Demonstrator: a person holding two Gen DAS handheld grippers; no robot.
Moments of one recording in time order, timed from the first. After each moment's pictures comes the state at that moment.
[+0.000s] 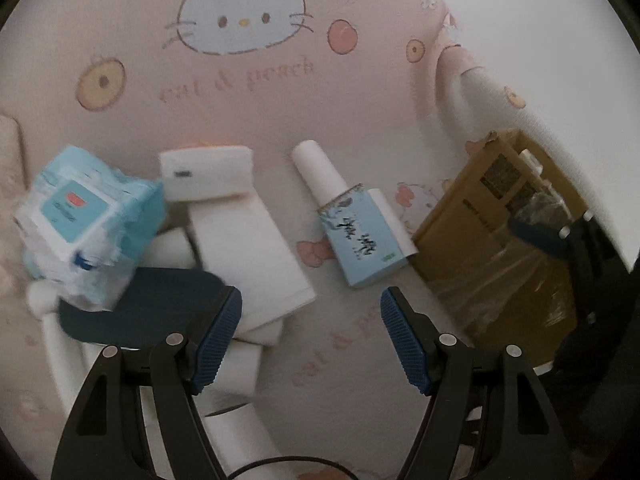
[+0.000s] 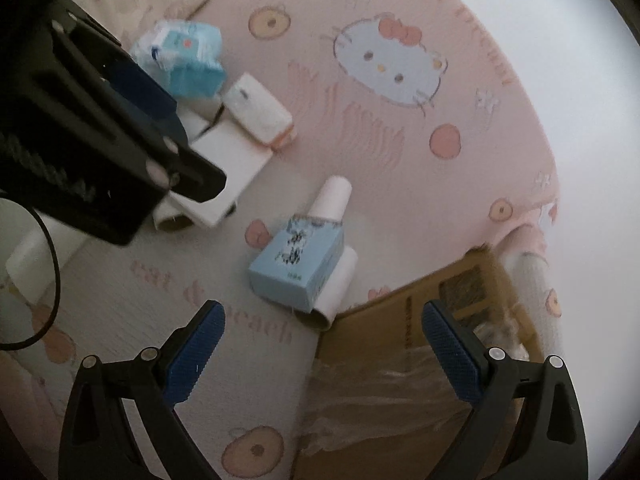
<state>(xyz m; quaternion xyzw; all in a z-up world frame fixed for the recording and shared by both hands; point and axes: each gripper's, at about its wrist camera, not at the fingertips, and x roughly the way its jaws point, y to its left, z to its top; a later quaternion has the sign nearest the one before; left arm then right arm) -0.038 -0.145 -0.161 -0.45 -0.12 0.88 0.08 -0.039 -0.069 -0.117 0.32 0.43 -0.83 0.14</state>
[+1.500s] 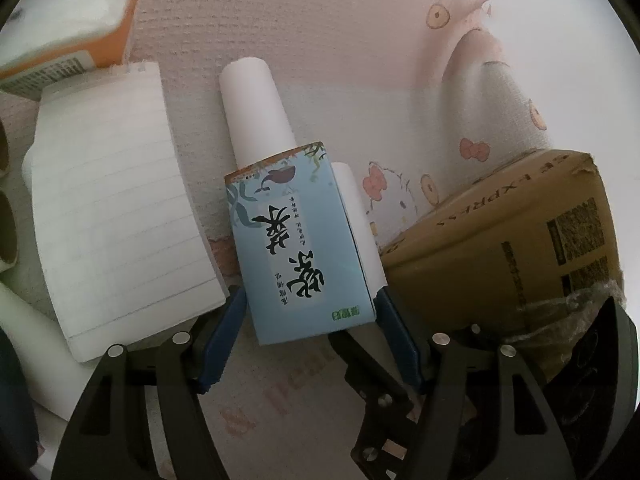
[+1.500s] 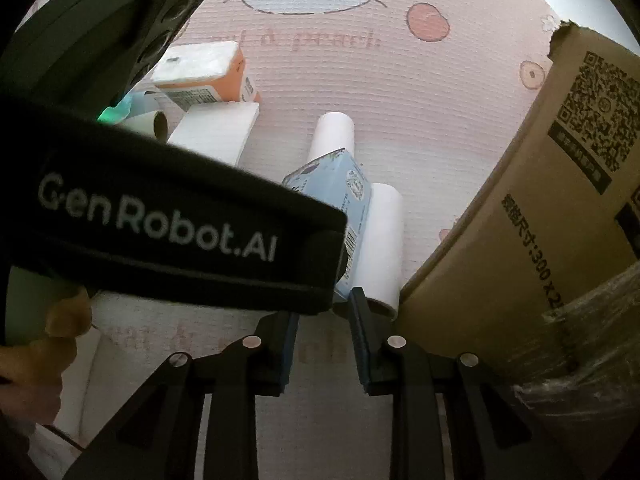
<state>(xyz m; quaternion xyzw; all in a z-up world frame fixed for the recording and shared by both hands) -0.143 -0.100 -0.245 -0.50 -0.26 0.81 0.15 -0.098 -0.040 -0.177 0.40 0.19 -0.88 0.16</state>
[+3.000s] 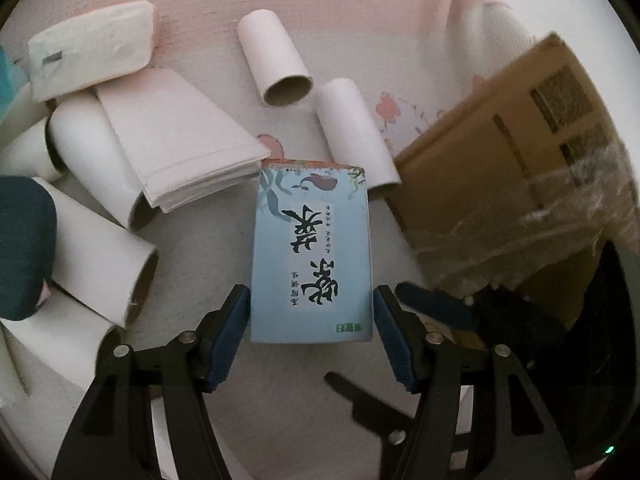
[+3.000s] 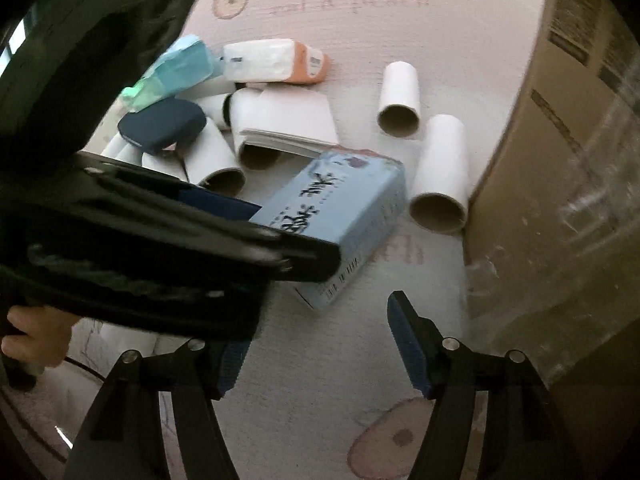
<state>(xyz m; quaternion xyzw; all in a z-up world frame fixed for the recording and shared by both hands) -0.078 -0.088 -0.245 -0.56 -0.19 0.80 0.12 -0.077 -0.003 -0.177 0.48 0.13 -0.82 0.27</state>
